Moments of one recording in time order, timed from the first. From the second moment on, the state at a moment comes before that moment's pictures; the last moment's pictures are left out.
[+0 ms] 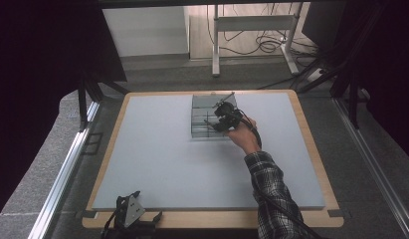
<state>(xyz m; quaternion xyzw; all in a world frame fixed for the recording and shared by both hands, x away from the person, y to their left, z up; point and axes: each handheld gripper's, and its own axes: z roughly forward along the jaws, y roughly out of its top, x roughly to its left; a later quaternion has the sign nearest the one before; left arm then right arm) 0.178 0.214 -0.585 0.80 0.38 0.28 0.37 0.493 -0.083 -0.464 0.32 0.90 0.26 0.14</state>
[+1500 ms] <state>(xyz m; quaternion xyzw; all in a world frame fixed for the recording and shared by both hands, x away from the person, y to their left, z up) 0.178 0.214 -0.585 0.80 0.38 0.28 0.37 0.456 -0.107 -0.448 0.31 0.89 0.30 0.14</state>
